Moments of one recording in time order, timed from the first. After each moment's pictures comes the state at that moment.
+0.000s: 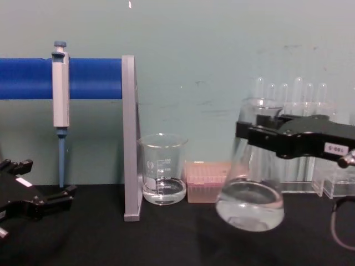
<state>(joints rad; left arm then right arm) -0.20 0.60 0.45 -1.41 -0.25 -0.12 0.03 0.25 0.46 -0.40 -1.62 0.43 0.08 0.39</state>
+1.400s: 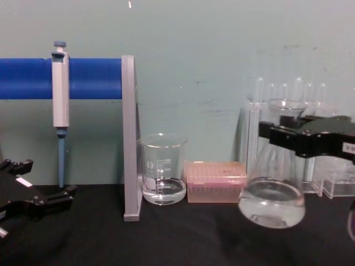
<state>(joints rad) -0.20 0.60 0.45 -1.41 -0.25 -0.12 0.03 0.21 0.41 -0.31 -1.62 0.36 0.11 0.37</state>
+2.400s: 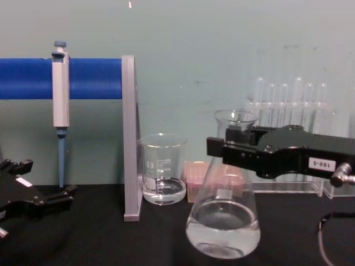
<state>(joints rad) -0.20 0.60 0.45 -1.41 -0.25 -0.12 0.03 0.26 0.47 -0.44 -1.63 0.44 0.09 0.54</state>
